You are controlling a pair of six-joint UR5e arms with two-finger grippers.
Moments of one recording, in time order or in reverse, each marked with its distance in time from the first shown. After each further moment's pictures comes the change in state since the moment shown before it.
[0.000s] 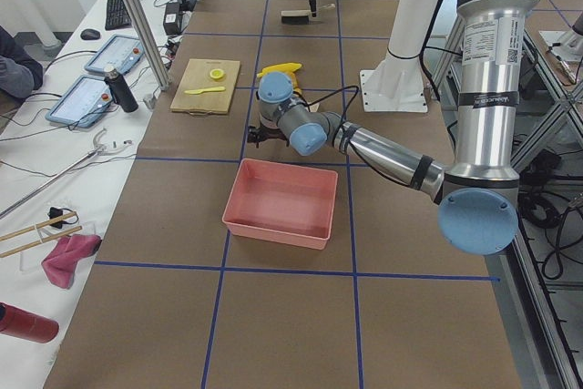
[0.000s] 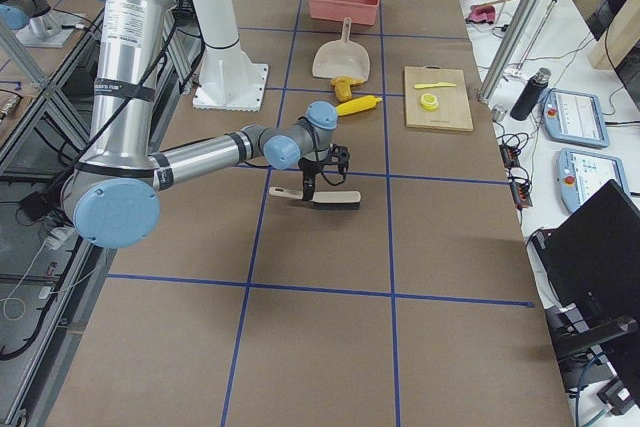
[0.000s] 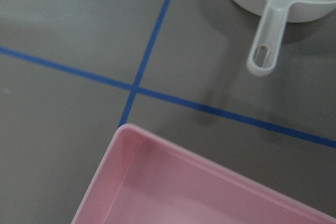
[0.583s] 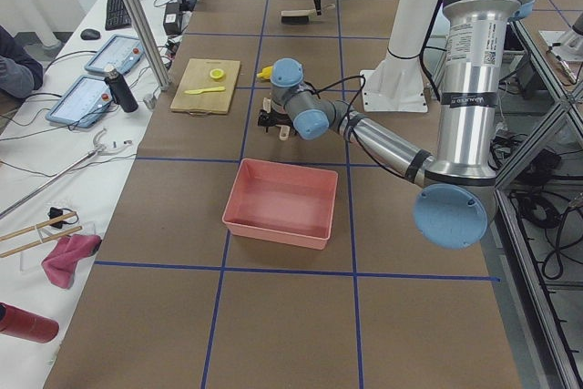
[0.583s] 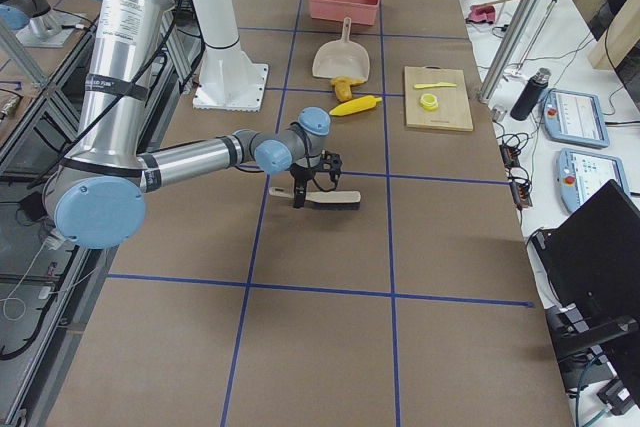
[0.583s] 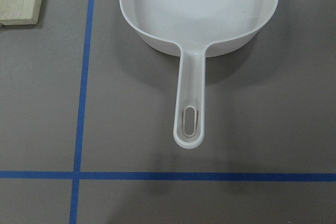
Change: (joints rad) left arm 0.116 -0.056 -0.012 0.010 0.089 0.009; right arm -0.015 -0.050 0.015 0.005 -0.004 0.002
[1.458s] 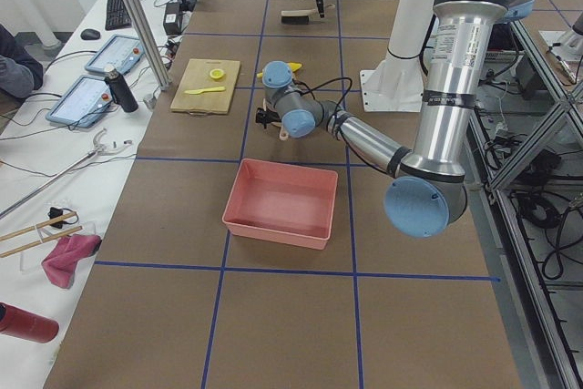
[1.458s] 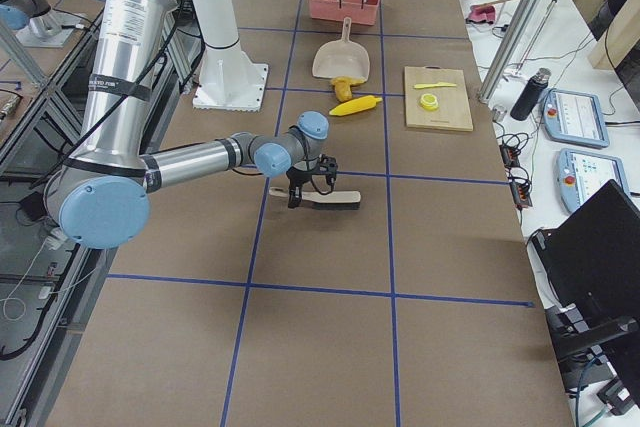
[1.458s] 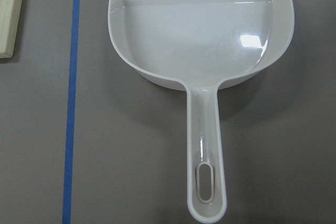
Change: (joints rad) left arm 0.064 -0.091 0.118 -0.039 -0.007 -0.013; right arm -0.028 -0.001 -0.017 0.001 0.023 0.001
